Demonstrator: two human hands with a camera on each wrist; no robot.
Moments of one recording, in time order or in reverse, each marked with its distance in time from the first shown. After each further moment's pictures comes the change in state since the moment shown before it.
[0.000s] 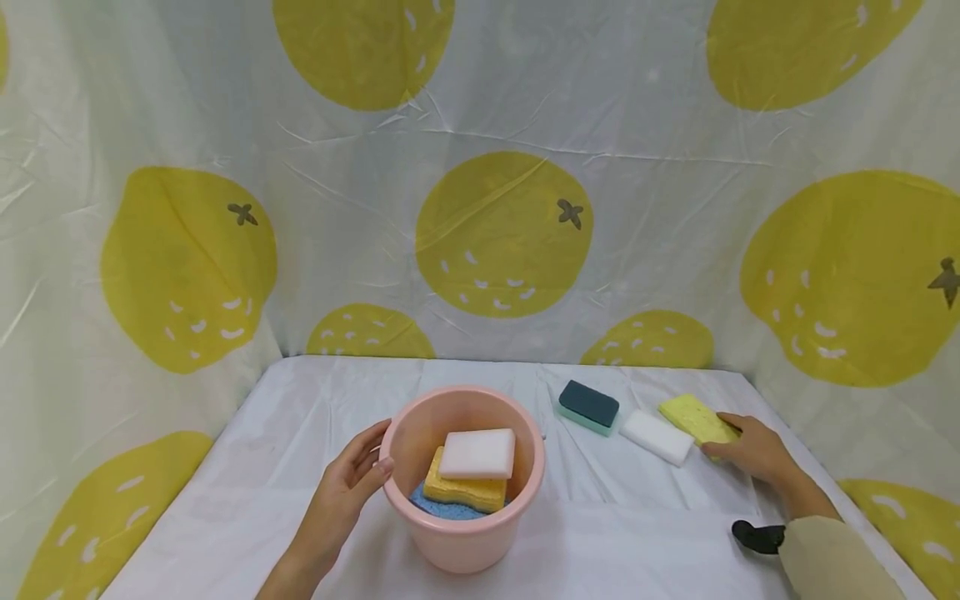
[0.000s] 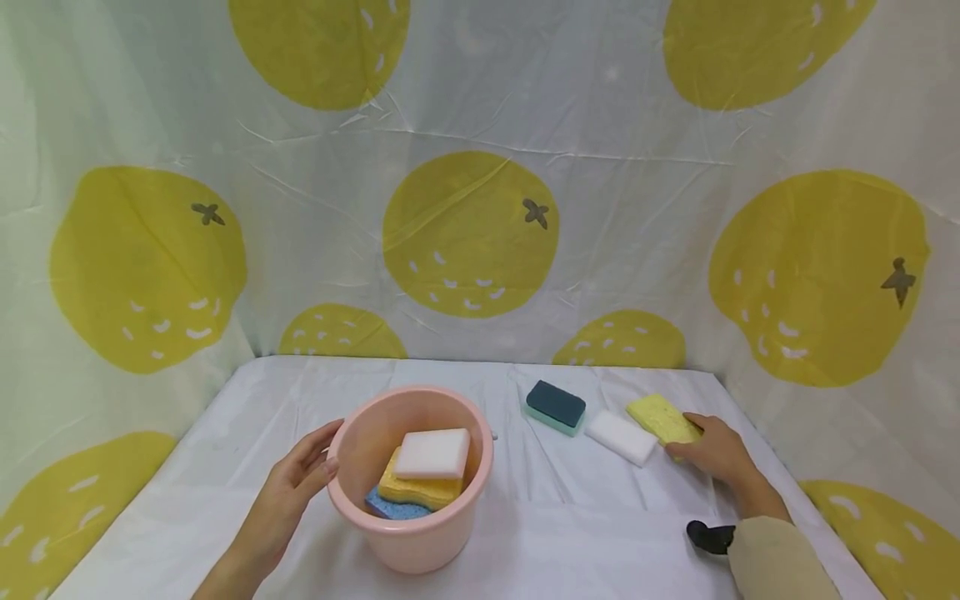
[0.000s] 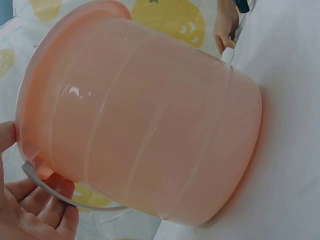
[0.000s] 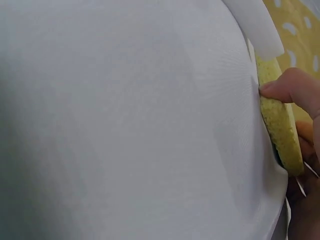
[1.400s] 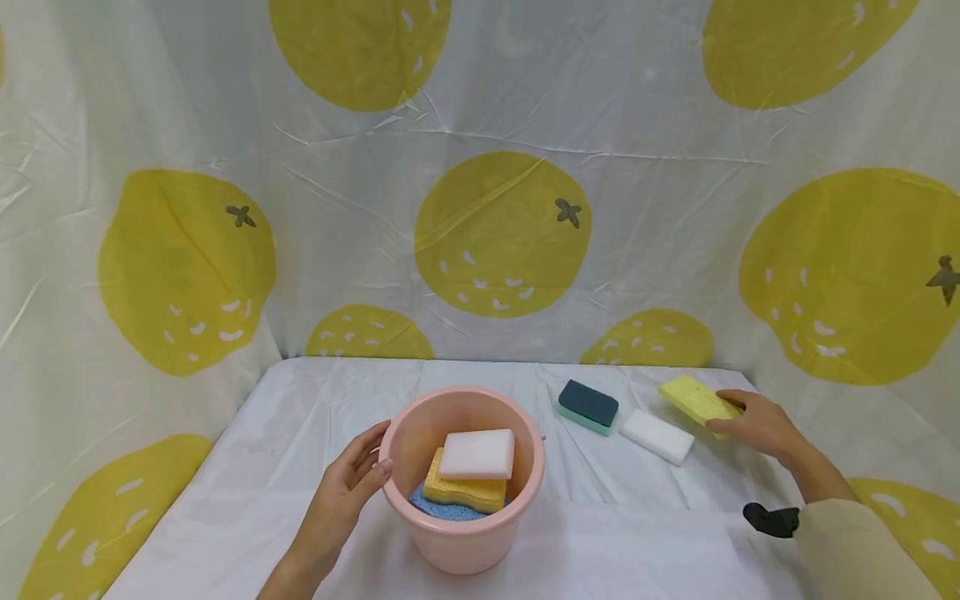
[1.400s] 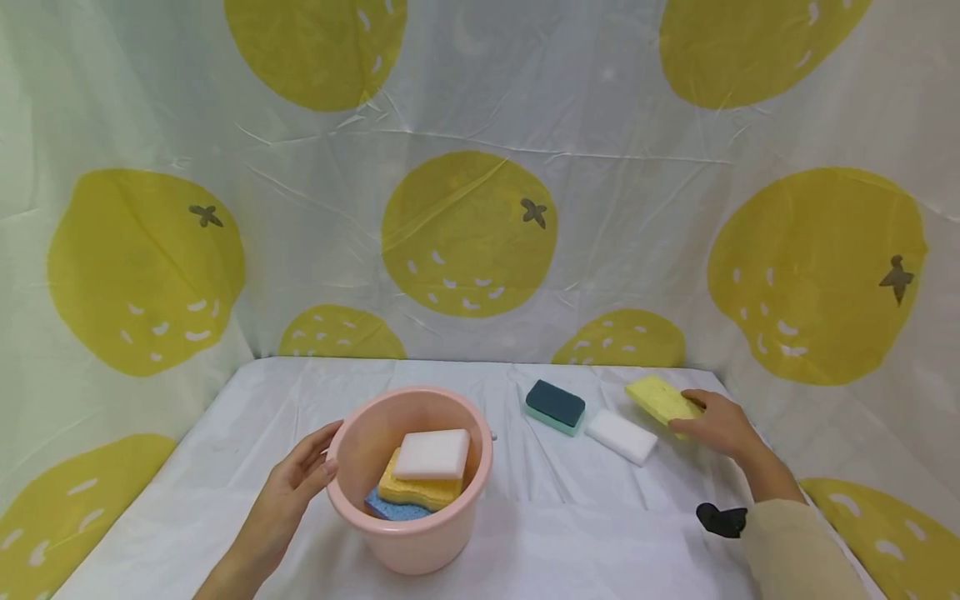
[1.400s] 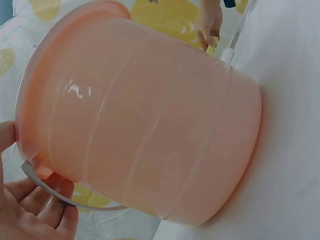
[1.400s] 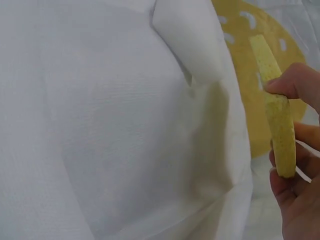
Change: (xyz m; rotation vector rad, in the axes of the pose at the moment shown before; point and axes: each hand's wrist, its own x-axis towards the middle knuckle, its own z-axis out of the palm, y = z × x) left_hand 0.001 -0.001 0.000 -0.009 -0.001 0.003; right_hand 0.000 -0.034 -0.039 0.008 -0.003 -0.062
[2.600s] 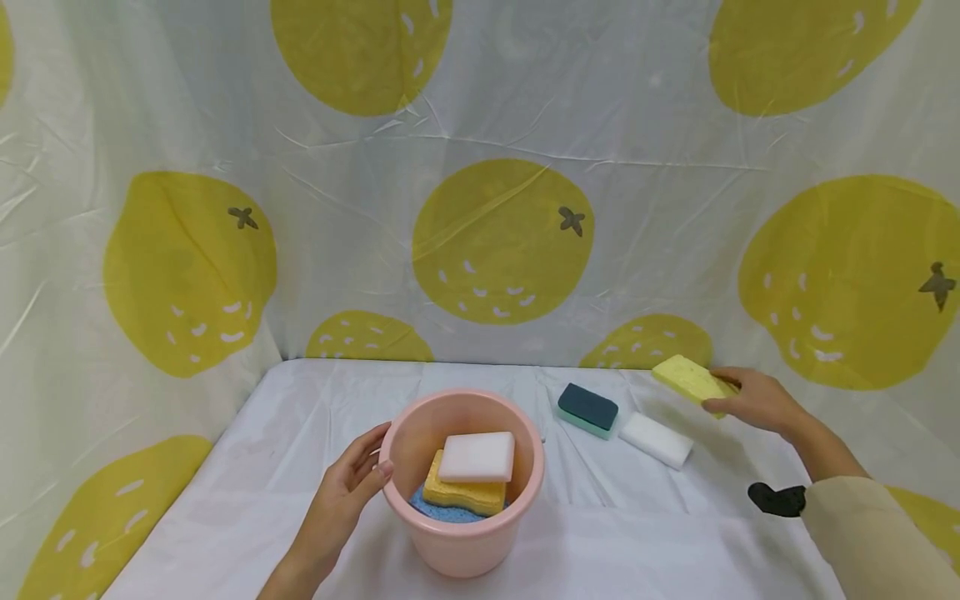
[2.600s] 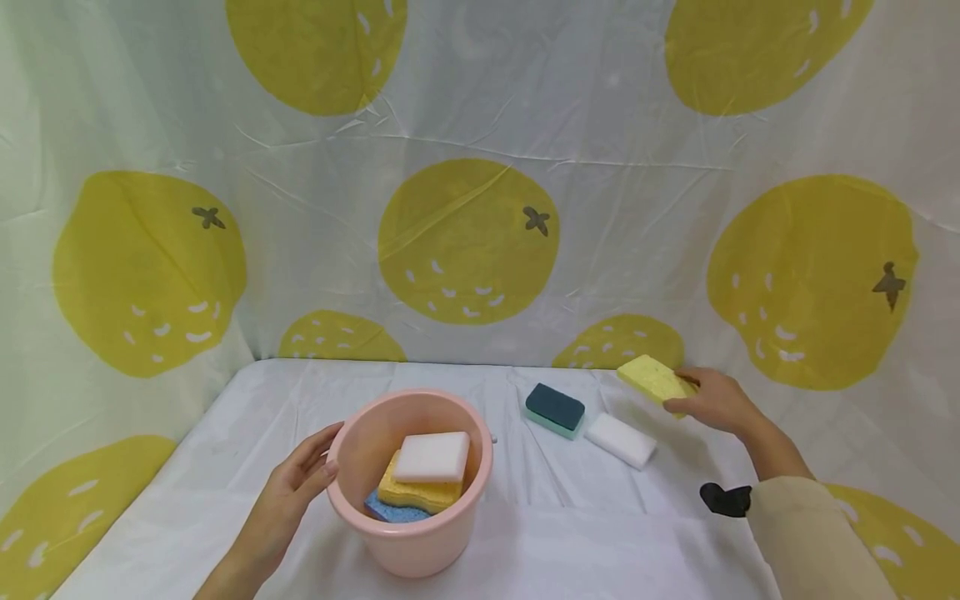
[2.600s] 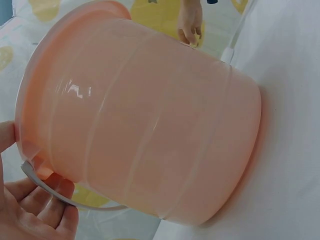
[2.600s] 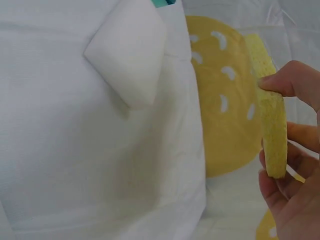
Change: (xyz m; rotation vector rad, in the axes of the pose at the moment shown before) left_hand 0.000 0.000 0.000 0.004 -0.001 0.002; right_hand 0.011 -0.037 -0.034 -0.079 -0.005 -0.111
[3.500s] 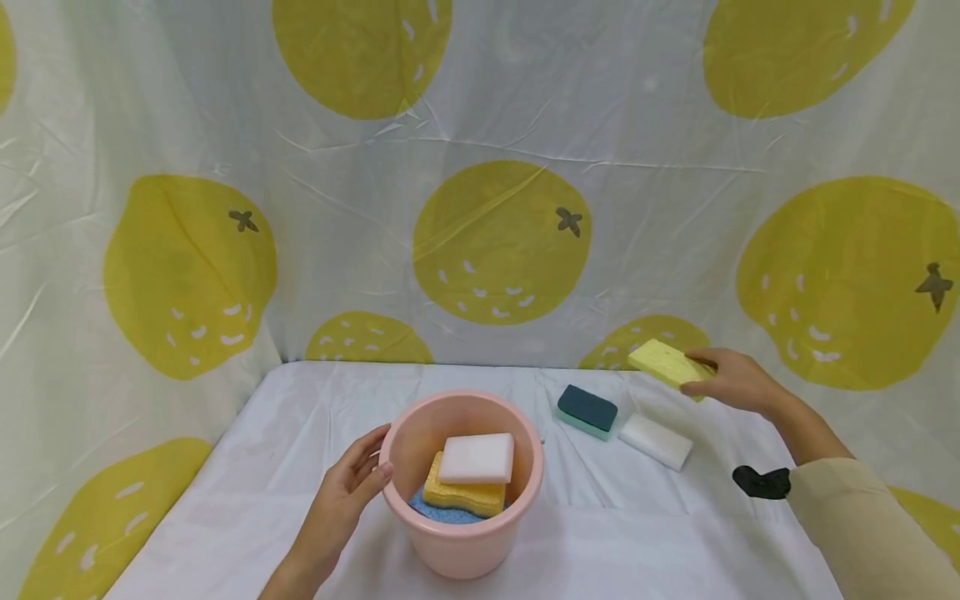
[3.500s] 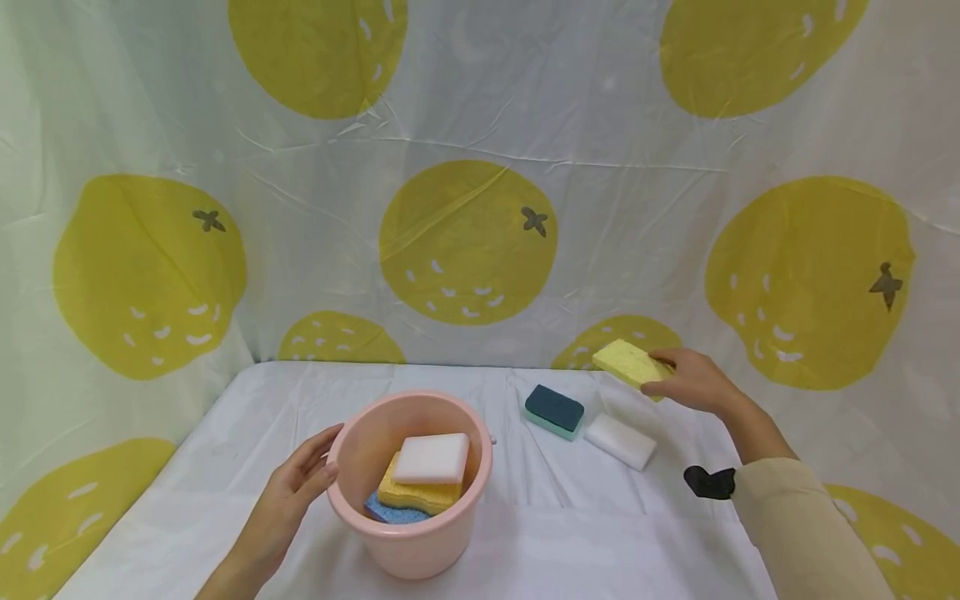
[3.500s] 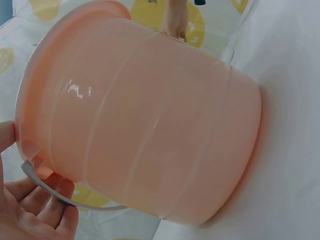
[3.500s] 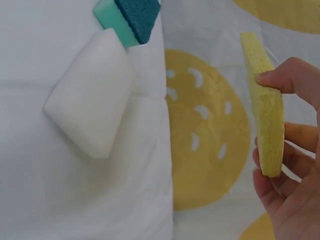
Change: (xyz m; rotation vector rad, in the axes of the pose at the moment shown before) left_hand -0.001 0.001 0.000 0.004 0.017 -0.021; right_hand 0.014 -0.043 -0.012 -0.013 0.015 -0.087
